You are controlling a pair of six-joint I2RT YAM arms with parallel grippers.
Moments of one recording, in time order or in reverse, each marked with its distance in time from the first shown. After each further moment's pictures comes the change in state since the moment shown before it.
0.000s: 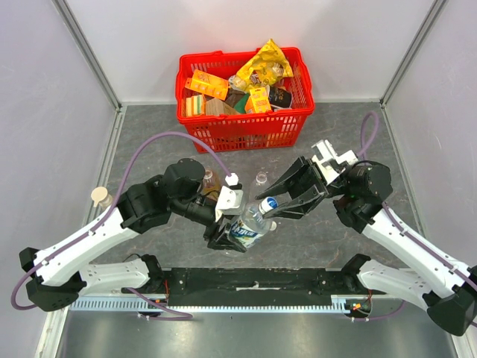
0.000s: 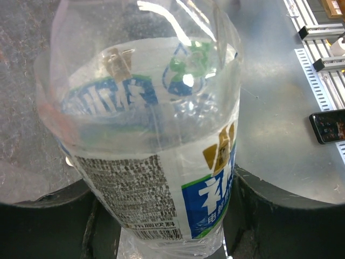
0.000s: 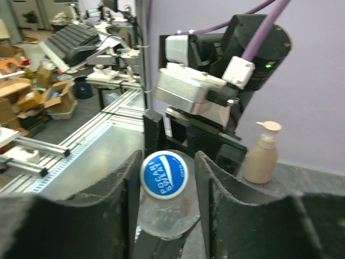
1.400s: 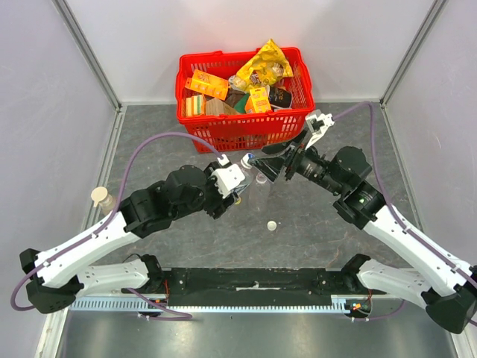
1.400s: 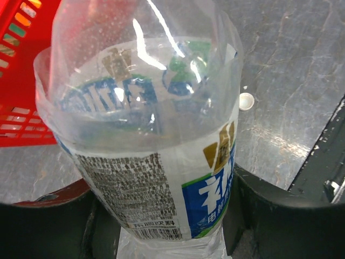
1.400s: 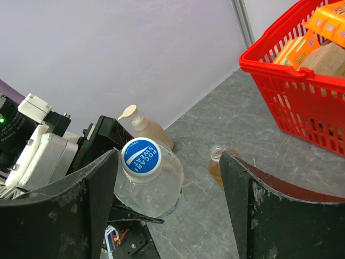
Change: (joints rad) left arm -0.006 -0.040 -0.100 0.071 -0.894 -0.032; right arm -0.001 0.001 0.072 -0.625 0.818 -0.099
